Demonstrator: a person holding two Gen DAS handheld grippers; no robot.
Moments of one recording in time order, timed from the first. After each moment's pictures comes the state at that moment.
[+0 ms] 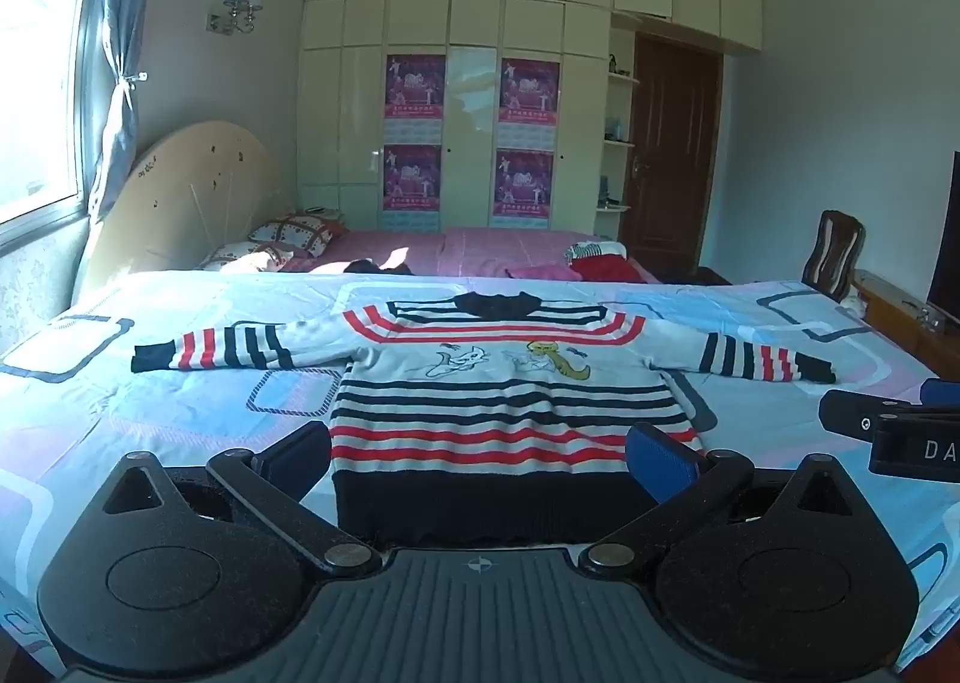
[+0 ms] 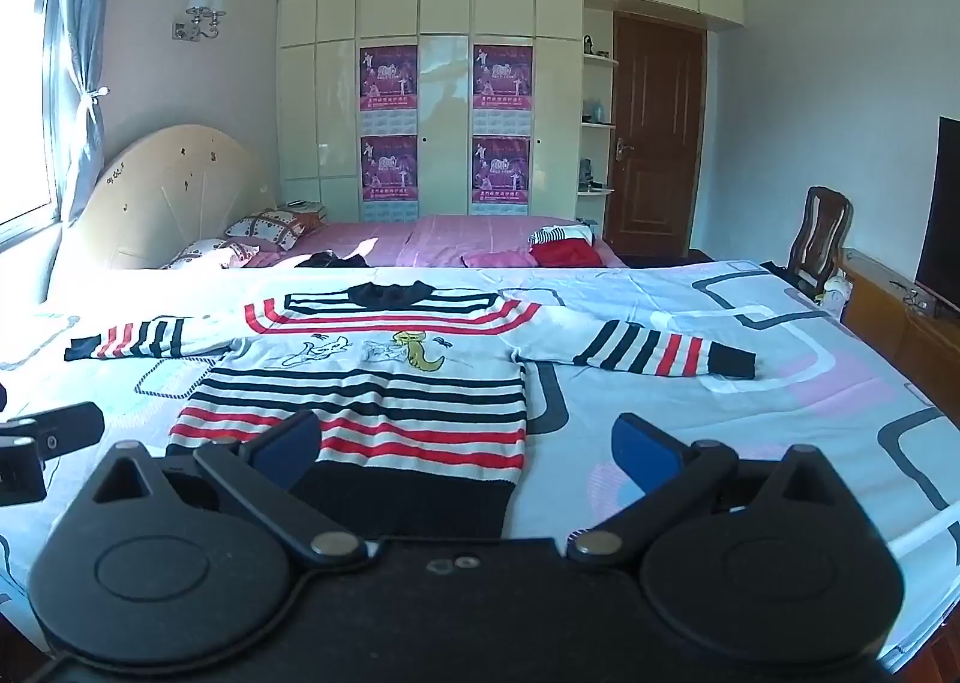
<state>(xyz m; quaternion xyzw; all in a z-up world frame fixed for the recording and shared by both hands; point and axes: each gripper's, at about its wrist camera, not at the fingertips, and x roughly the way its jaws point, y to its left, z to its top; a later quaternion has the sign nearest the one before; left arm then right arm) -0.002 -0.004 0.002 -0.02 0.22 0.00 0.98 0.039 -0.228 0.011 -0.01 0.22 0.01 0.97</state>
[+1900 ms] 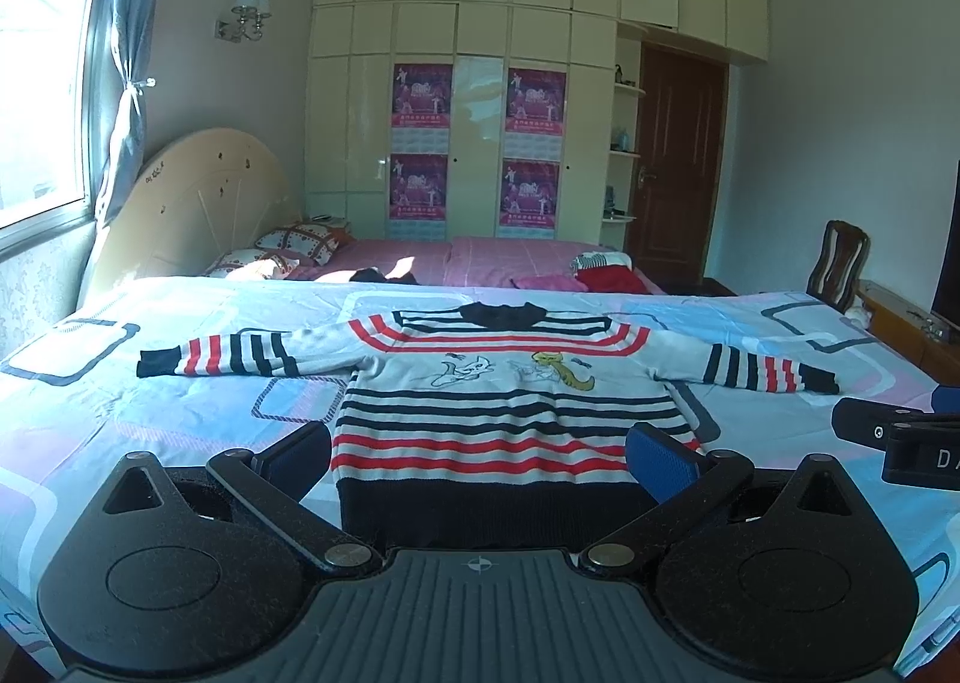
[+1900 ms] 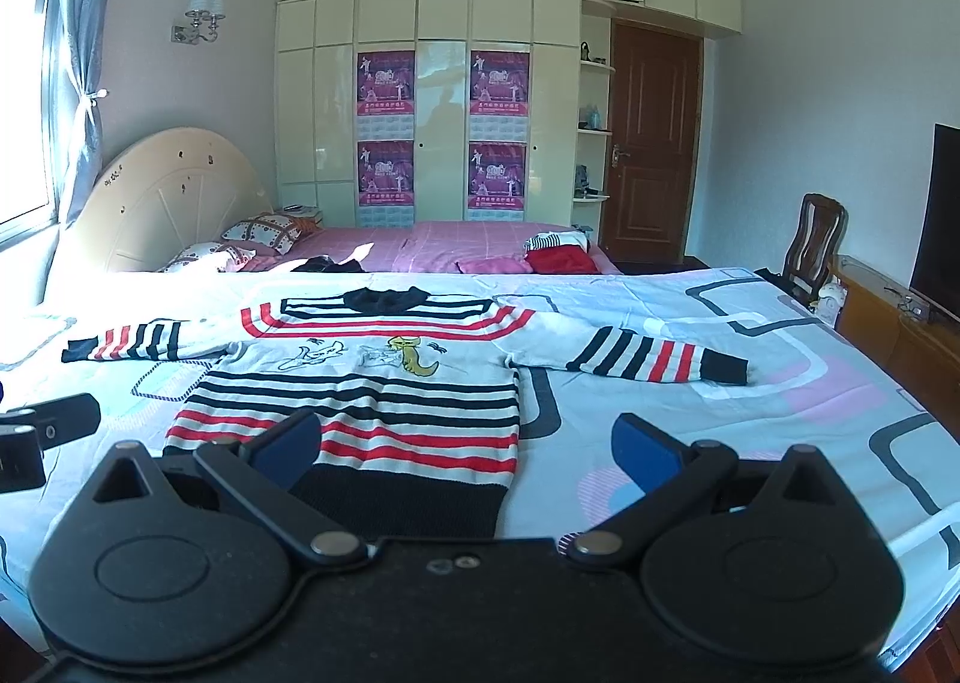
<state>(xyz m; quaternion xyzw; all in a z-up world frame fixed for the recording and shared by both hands) 0.001 -0.003 -0.002 -0.02 0.21 0.01 0.98 0.037 -0.232 0.015 -0.02 0.22 0.00 0.98</state>
